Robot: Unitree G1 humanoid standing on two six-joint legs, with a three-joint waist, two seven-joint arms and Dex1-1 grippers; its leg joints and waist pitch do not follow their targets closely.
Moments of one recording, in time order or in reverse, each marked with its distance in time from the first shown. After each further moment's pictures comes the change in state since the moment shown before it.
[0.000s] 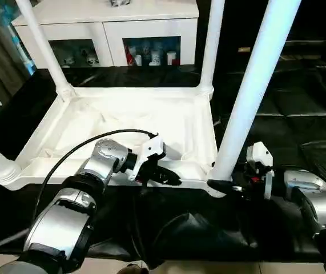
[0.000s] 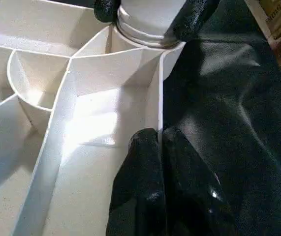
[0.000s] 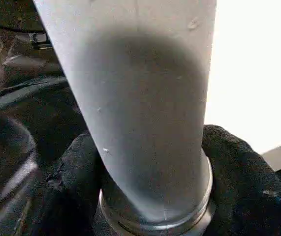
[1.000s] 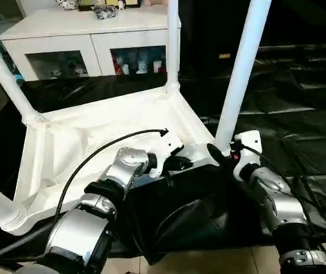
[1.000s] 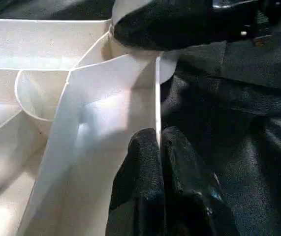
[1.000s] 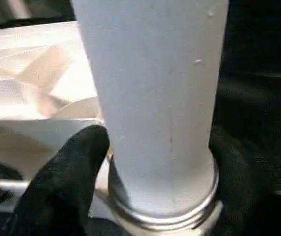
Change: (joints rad) left arm 0.002 -0.149 0.029 0.036 0.040 0.037 0.496; right arm -0.071 0.288 -0.138 0.142 -0.115 -0.029 -0.690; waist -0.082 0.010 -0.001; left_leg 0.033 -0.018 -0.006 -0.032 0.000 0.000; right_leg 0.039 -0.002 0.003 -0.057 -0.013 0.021
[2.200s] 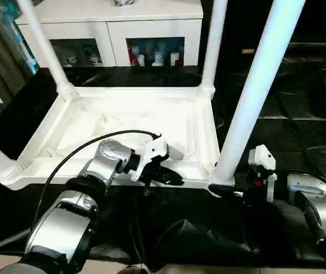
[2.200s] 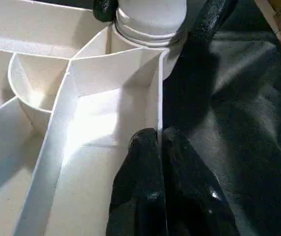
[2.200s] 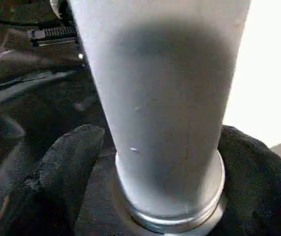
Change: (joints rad) left arm 0.020 0.134 -0.048 -0.079 -0.033 -0.036 -0.467; right arm 0.110 -0.305 0.128 -0.202 0.107 0.061 0.664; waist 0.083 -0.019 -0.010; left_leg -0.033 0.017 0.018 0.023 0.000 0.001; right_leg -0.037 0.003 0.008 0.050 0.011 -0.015
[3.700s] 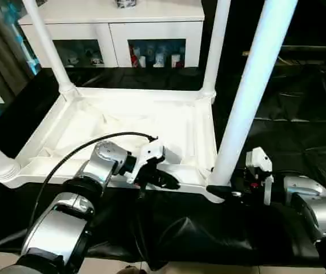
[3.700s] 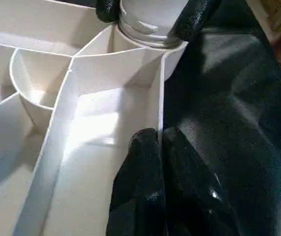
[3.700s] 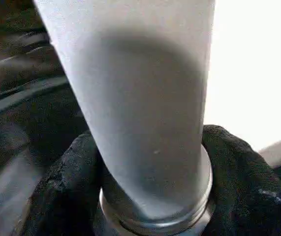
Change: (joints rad) left arm 0.011 0.006 0.003 -0.014 -0.003 0.029 0.046; right arm 0.006 0.060 -0.010 0.010 -0.004 0.014 -0.083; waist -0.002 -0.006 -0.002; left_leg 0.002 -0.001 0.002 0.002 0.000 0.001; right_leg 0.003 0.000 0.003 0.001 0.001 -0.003
